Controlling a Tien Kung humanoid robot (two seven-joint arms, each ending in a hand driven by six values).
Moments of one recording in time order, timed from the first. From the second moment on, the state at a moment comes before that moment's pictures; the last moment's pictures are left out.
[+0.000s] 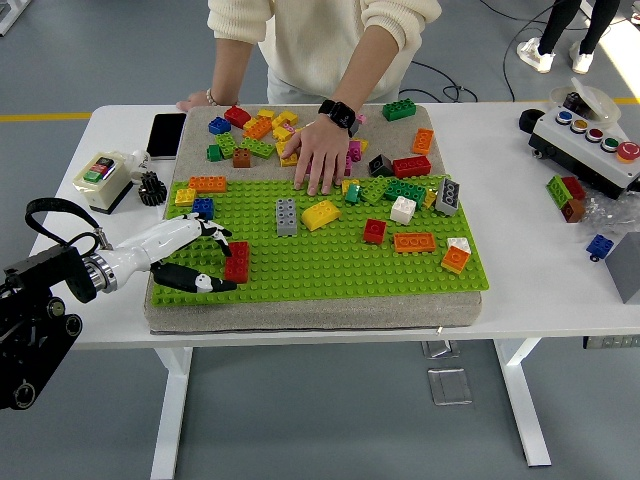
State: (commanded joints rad) left arm -0.45 0.30 -1.20 -1.00 2.15 -0.23 -0.41; right arm 0.12 -0.10 1.24 0.18 -0.75 -0.14 -0.03
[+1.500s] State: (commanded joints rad) left arm -0.47 0.25 -1.19 -0.95 2.13 -0.22 -0.40; right arm 0.13 -0.10 1.24 0.18 -0.75 -0.15 -0.03
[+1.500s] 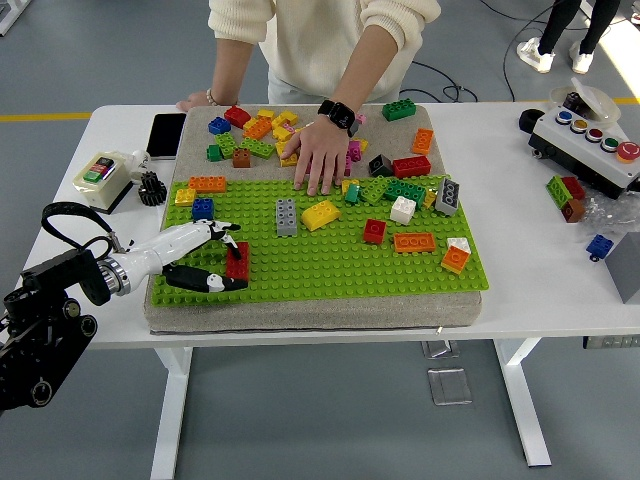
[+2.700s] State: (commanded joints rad) left arm -0.46 0.25 -1.19 -0.94 2.13 -0.22 -0.39; right arm 0.12 -0.10 1.24 0.18 -0.75 -0.15 -0.03
